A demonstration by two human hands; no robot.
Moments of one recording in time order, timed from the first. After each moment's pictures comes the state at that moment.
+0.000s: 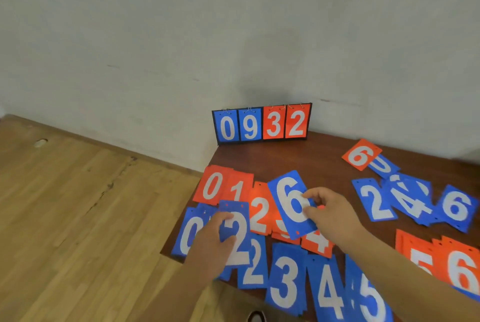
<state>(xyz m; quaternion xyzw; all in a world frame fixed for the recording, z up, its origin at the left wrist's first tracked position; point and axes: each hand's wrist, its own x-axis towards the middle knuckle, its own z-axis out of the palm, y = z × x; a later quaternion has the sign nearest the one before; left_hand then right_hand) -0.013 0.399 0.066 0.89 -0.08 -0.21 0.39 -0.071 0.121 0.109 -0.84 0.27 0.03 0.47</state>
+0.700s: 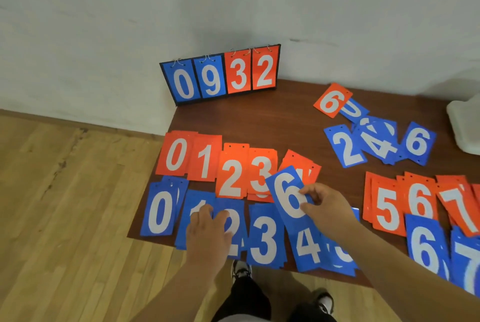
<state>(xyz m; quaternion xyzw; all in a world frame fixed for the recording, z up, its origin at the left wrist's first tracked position) -0.040 0.368 -0.024 0.95 -0.21 -0.20 0.07 -0.130 0.110 0.045 -0.78 0.39 0.08 0.48</state>
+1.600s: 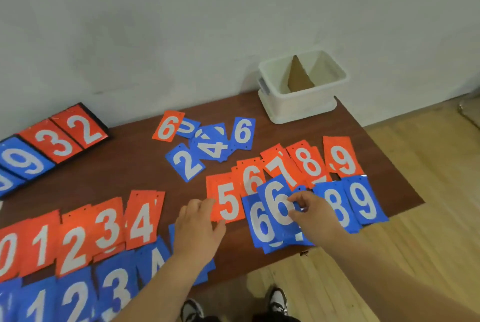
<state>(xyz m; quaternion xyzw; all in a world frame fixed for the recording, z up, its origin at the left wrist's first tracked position) -0.206 0.065 0.023 0.88 -0.44 -0.11 0.14 -0.429 -0.105 0.043 -0.72 0.53 -0.06 0.45</state>
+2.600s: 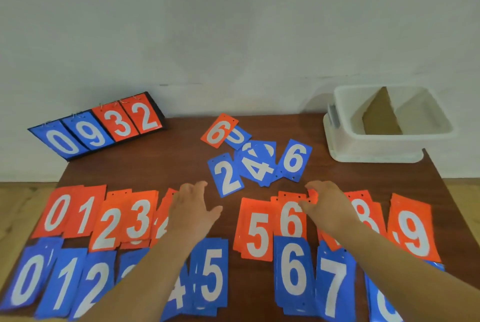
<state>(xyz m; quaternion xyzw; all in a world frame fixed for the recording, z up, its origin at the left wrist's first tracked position) -0.102 0.030 0.044 0.96 -0.24 -0.13 0.11 -0.293 -0.219 0.048 -0.86 0.41 0.05 0.31</state>
